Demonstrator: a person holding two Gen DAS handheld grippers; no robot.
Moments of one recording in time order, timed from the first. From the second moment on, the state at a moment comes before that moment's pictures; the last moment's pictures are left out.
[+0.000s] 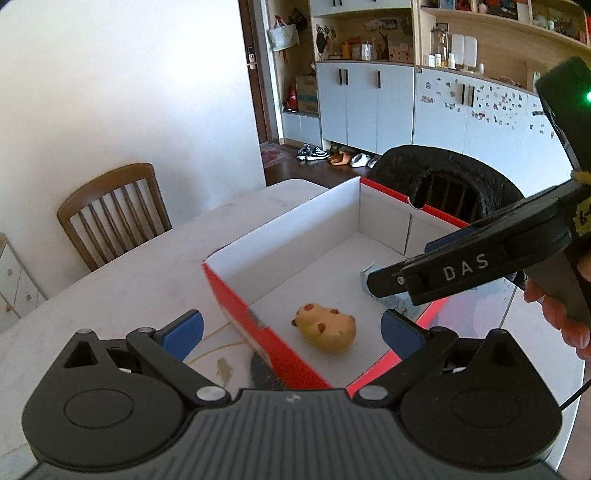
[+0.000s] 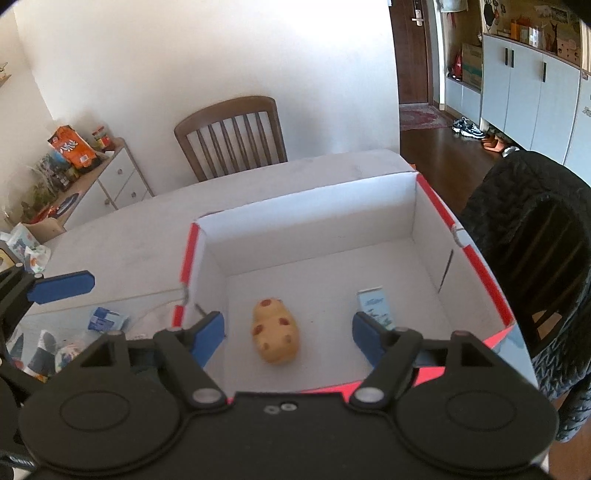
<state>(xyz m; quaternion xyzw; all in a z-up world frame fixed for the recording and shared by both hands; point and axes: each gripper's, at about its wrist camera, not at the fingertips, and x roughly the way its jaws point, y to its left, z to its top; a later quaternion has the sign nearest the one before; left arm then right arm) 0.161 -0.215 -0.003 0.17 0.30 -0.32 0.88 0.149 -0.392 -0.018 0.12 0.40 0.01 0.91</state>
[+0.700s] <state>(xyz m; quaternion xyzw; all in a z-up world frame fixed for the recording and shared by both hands) 0.141 -0.095 0.009 0.11 0.28 -0.31 0.90 0.122 -0.299 -0.010 0.10 0.38 0.01 0.92</state>
